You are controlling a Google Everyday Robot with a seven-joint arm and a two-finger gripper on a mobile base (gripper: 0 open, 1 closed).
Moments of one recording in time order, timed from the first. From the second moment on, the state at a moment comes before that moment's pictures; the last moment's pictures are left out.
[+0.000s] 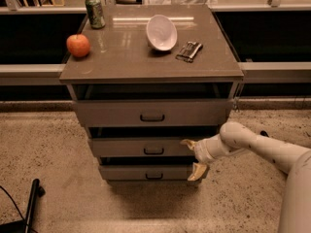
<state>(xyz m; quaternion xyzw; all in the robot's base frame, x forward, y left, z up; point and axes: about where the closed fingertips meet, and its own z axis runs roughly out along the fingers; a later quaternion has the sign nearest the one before) 0.588 -0.137 0.441 -0.73 0.60 0.15 0.30</state>
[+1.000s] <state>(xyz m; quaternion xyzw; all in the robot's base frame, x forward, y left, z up) 0.619 -0.151 0.415 -0.71 0.64 0.13 0.28</state>
